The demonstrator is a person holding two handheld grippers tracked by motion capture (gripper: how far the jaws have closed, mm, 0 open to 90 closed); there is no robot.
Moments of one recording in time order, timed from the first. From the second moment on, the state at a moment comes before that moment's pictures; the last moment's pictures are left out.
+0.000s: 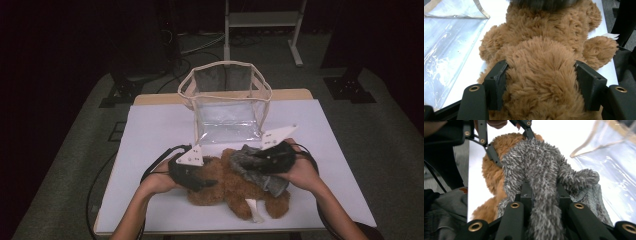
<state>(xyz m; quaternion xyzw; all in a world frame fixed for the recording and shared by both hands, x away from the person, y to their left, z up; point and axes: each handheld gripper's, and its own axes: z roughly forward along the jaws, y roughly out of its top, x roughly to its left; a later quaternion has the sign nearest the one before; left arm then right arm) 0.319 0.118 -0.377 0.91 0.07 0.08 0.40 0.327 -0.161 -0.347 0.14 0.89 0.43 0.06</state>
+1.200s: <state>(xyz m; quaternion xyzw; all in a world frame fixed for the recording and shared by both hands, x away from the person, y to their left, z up) 0.322 0.117 -0.375 0.90 0.08 0.11 0.41 0.330 -0.166 -0.351 0.17 0.88 0.43 0.04</state>
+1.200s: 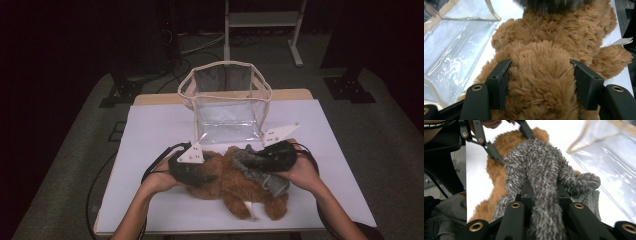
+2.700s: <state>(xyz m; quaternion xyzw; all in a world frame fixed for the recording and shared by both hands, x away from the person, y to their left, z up) 0.326 0.164 -0.376 0.90 0.07 0.08 0.42 0.314 -0.217 -0.372 0.21 0.86 0.46 0.07</state>
